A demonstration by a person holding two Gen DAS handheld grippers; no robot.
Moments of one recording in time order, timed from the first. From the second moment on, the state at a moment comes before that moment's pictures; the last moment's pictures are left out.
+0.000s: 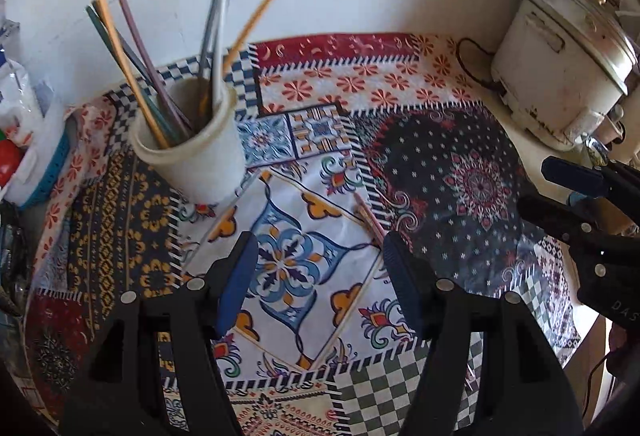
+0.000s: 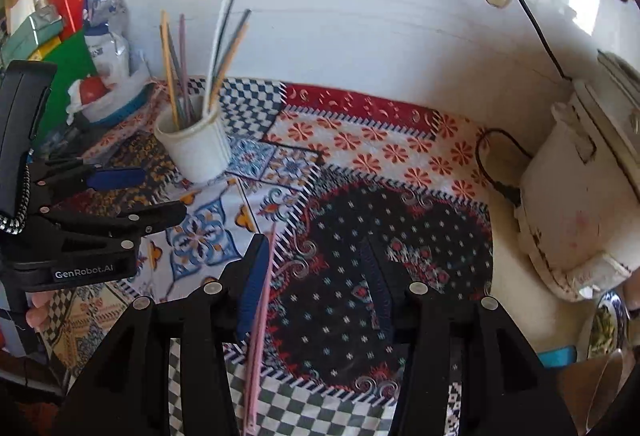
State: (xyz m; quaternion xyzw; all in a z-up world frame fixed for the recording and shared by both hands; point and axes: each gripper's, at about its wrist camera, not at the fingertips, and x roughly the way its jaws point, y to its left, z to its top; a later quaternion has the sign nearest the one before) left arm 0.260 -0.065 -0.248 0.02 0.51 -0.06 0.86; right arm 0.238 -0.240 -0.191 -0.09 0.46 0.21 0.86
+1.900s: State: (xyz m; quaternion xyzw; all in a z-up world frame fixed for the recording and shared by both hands) left arm 0.240 -0.054 -0.326 -0.07 0.61 -0.08 0.79; right arm 0.229 -0.204 -0.299 -0.07 0.57 0.30 0.76
